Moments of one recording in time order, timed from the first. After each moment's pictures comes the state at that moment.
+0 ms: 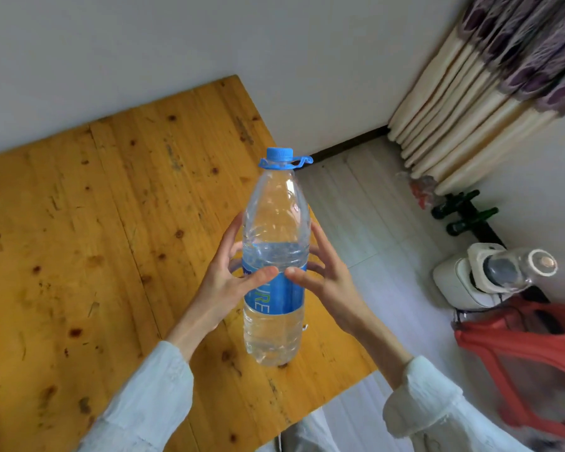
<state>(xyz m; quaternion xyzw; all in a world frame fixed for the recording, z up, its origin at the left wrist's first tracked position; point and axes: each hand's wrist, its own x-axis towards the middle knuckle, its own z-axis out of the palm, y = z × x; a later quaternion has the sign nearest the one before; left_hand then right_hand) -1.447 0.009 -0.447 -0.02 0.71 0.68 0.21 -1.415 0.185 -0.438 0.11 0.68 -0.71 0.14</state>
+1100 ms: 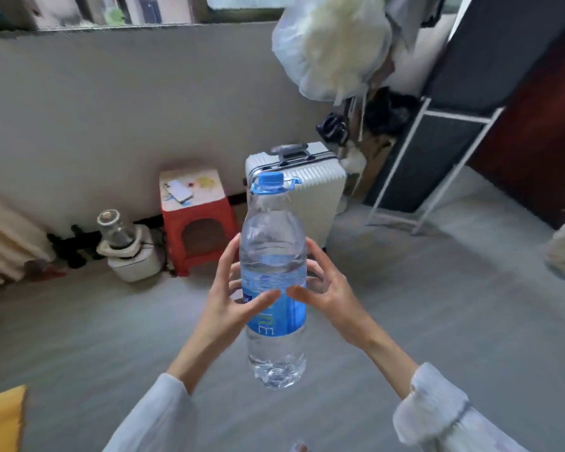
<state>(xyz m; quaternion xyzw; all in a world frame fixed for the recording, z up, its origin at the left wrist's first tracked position) -0.884 0.239 -0.314 0.57 0.44 0.46 0.51 -0.705 0.236 -0.305 0.49 0.53 -0.54 -0.43</state>
